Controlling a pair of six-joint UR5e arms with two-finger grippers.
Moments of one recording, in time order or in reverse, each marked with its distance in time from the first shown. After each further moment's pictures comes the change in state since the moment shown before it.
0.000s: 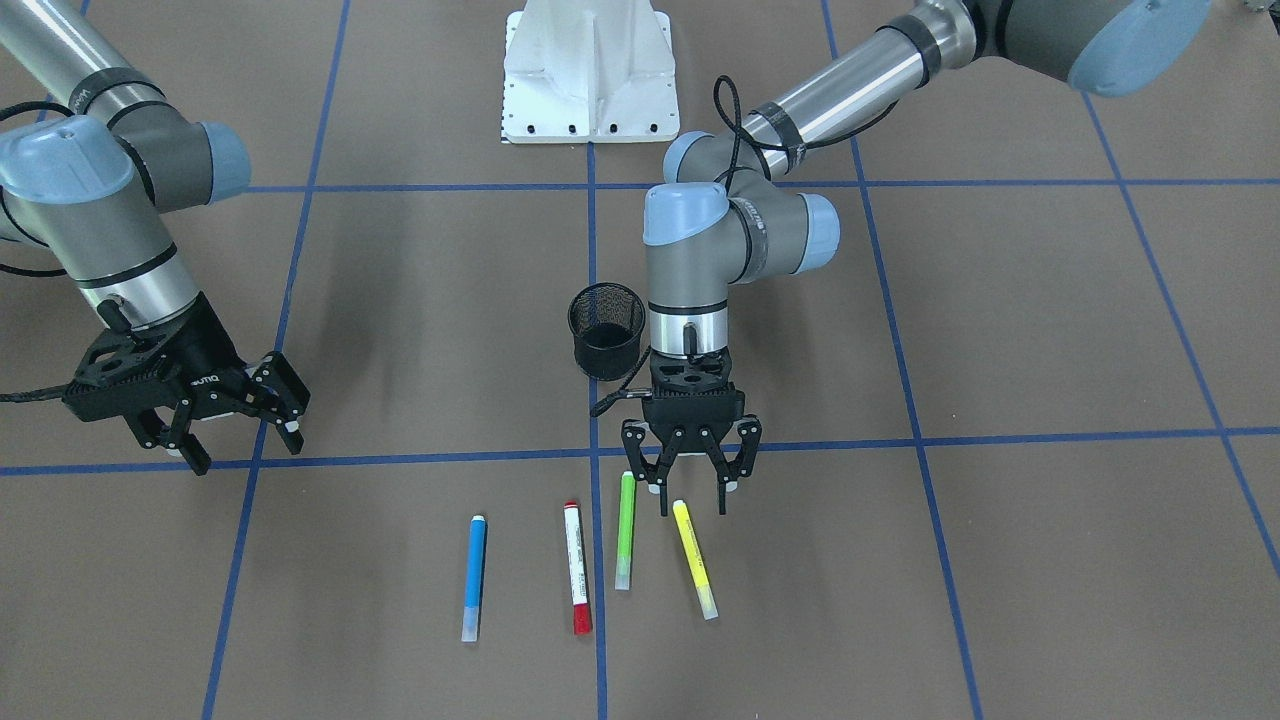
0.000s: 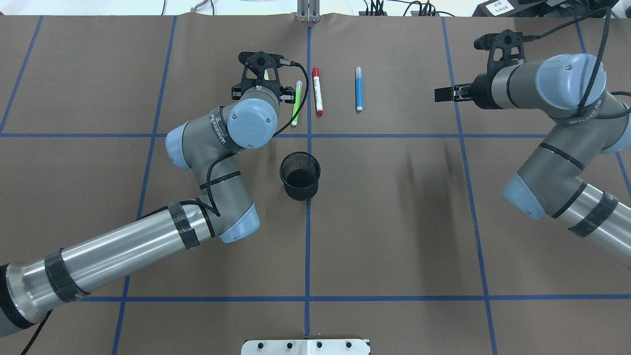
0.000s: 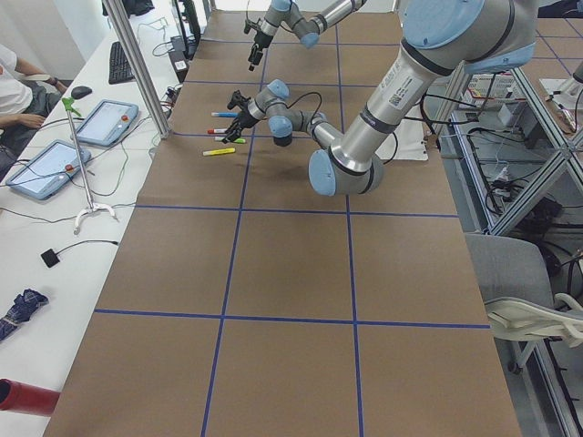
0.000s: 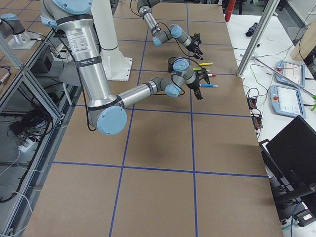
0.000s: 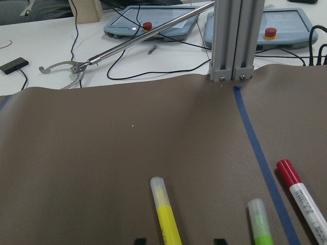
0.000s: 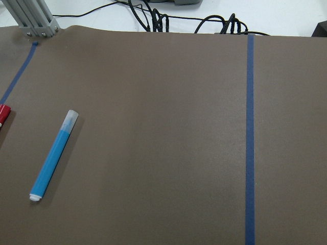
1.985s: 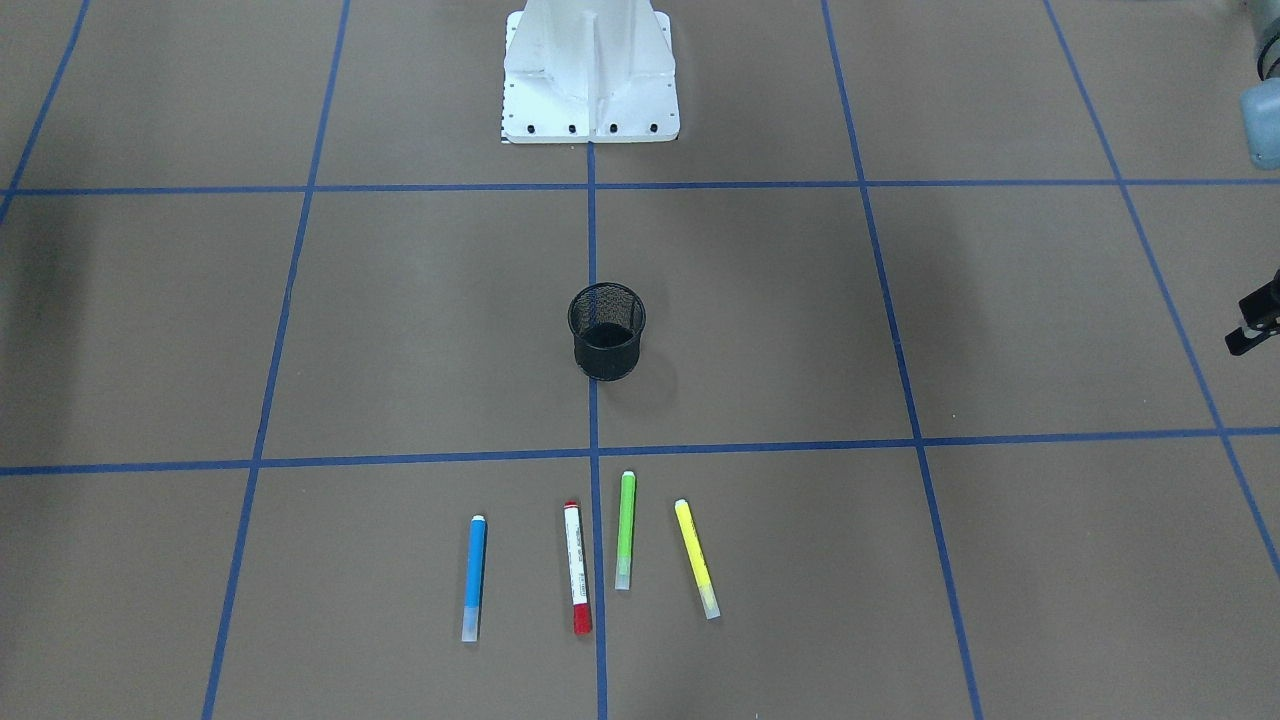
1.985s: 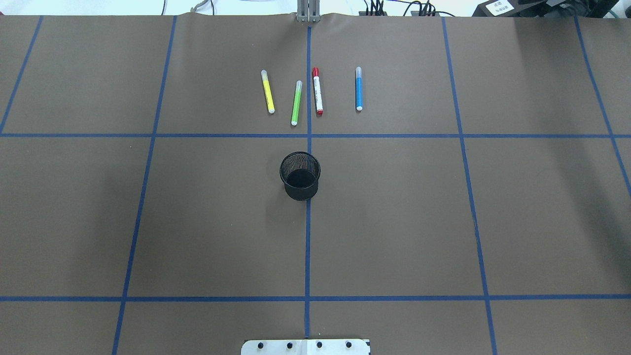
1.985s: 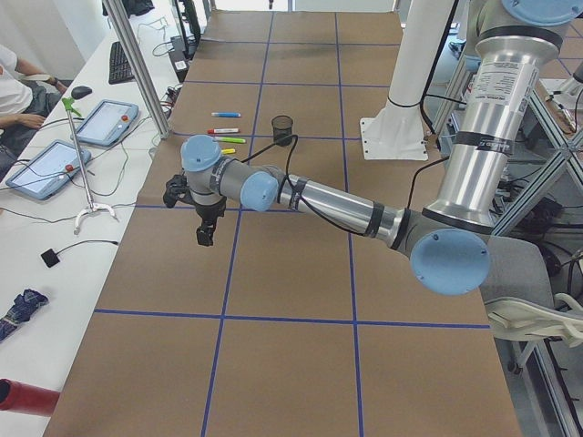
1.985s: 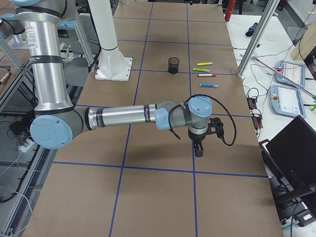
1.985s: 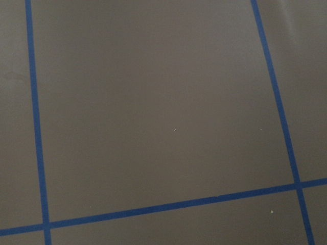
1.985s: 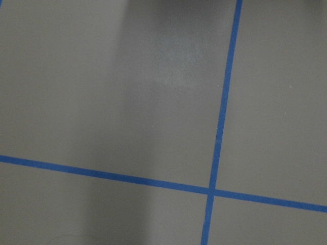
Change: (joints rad) left arm -0.845 0.646 -0.429 0.463 -1.193 0.928; right arm 0.661 -0.216 -0.002 -0.635 0.560 -0.866
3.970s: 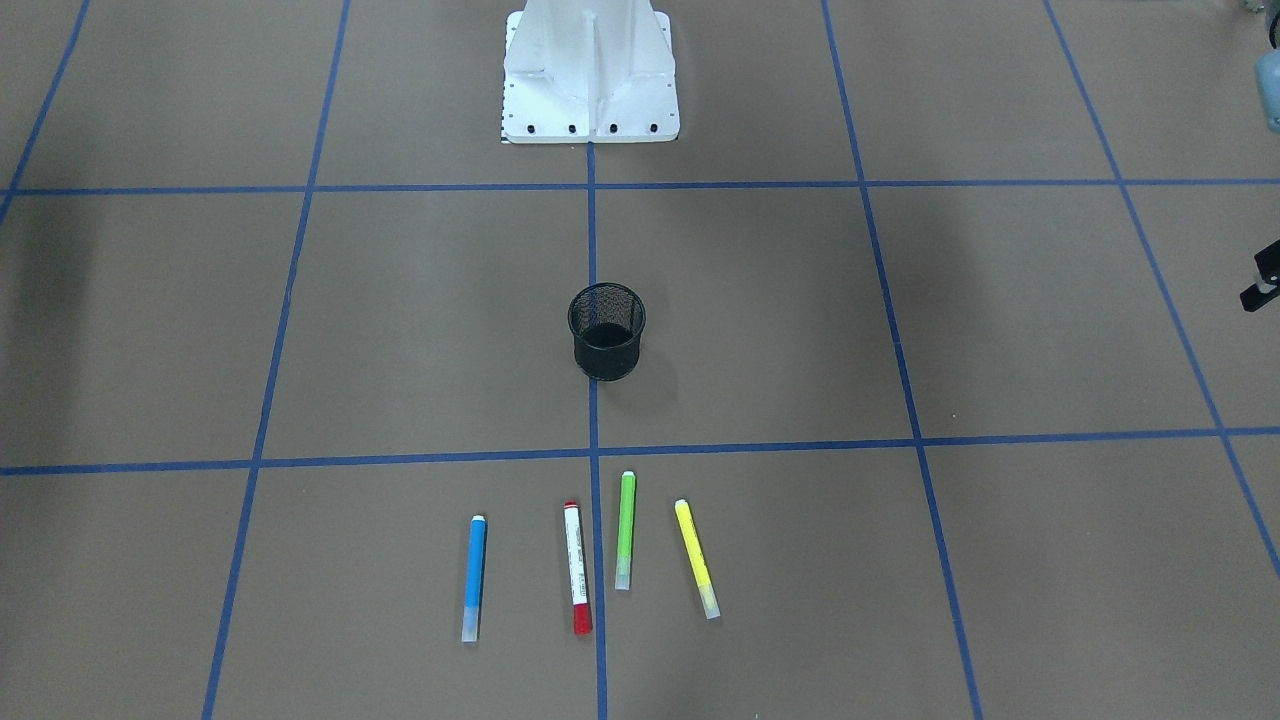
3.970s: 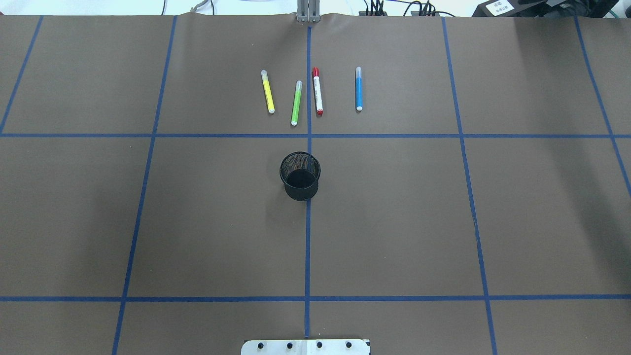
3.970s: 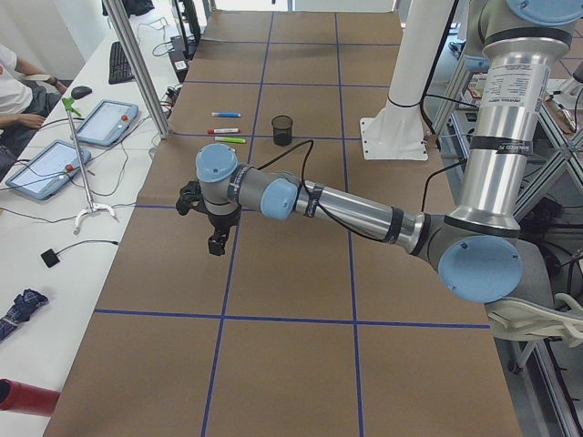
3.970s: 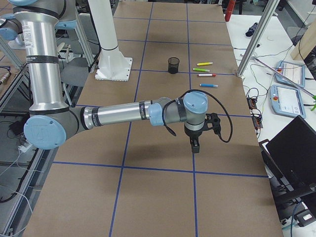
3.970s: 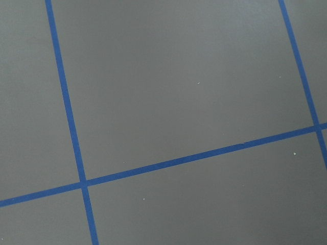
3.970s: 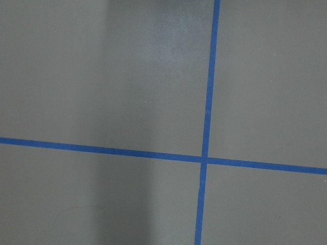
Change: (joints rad) left arm -0.012 0.073 -0.085 0.007 -0.008 0.052; right arm 0.017 -0.027 0.069 -0.003 0.034 -0.004
